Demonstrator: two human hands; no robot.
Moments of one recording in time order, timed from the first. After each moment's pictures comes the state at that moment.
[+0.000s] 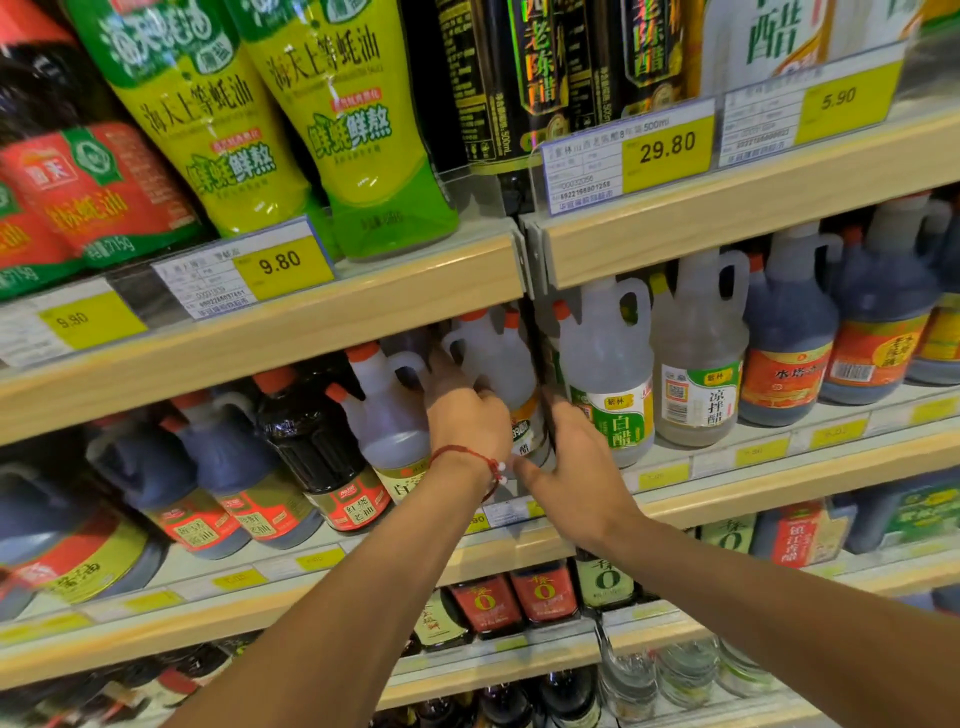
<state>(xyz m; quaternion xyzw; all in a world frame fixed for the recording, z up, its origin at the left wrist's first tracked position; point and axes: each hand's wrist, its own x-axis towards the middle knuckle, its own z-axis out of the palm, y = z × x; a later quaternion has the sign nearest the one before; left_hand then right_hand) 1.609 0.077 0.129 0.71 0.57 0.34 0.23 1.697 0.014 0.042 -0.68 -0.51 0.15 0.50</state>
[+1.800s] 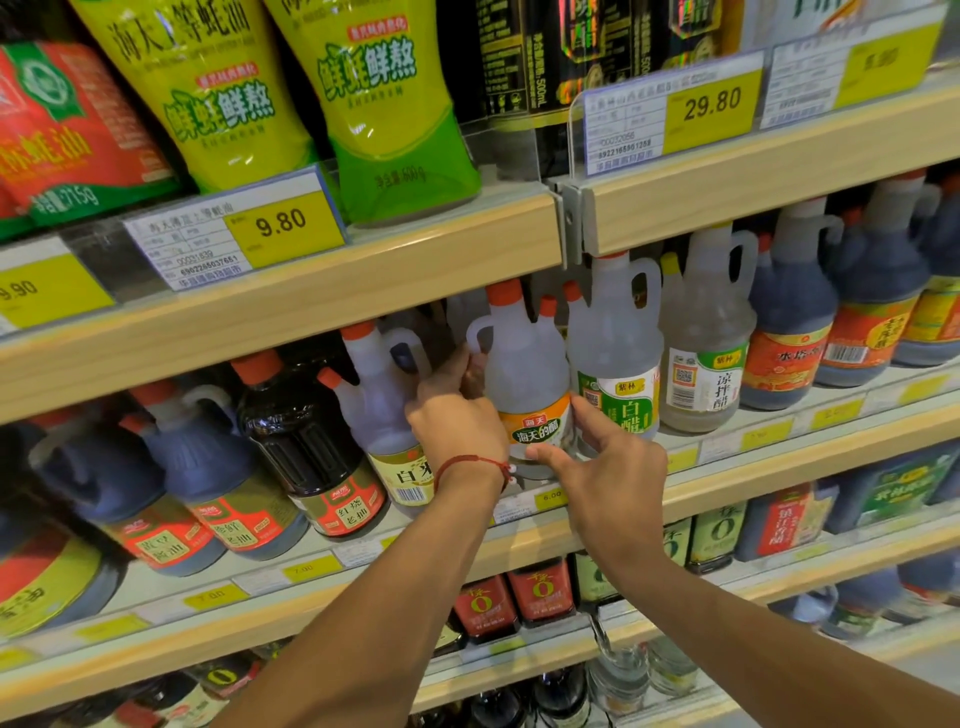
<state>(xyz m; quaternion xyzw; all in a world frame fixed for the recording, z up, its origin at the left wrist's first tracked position) 1.601 0.088 0.112 0.69 0.54 0.42 0.24 1.675 -0.002 0.036 -0.72 -0.36 0.01 0.59</state>
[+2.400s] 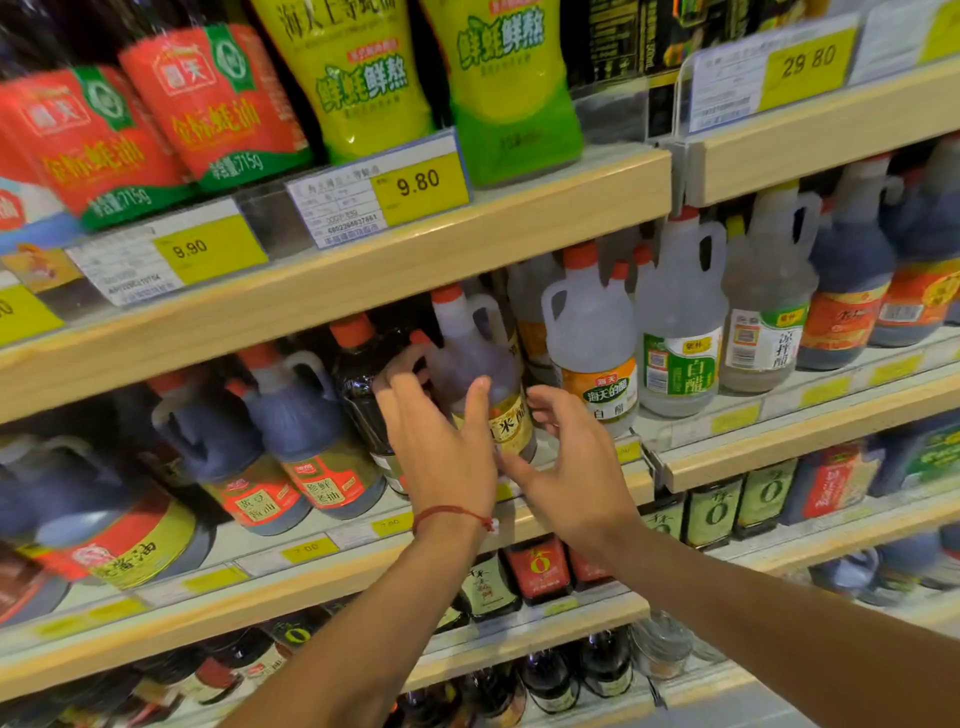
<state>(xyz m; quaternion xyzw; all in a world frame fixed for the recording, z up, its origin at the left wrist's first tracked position) 1.495 0.074 0.109 0.69 0.45 0.53 0.22 1.592 0.018 0.042 -0.67 -0.47 0.11 0.56</state>
